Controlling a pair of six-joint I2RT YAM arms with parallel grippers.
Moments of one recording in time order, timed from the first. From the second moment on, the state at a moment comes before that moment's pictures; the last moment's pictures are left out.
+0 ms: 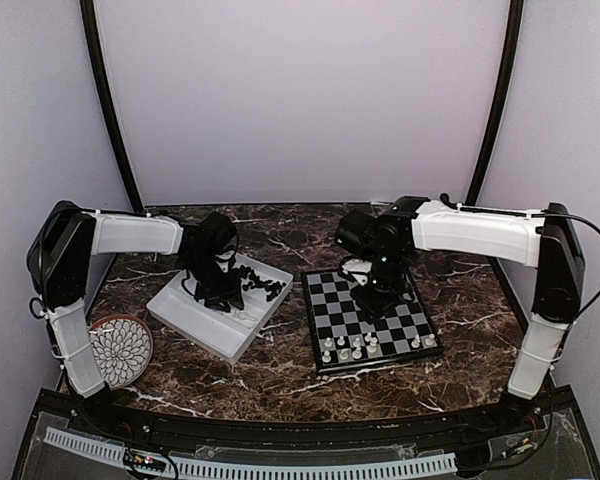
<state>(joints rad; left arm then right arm) -0.54 1.88 1.26 -0.72 0.22 -0.60 0.87 1.81 1.48 -1.18 0.01 0.22</state>
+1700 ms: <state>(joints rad) -0.64 1.94 1.30 -0.78 0.23 0.18 0.87 1.72 1.34 -1.16 0.00 0.22</state>
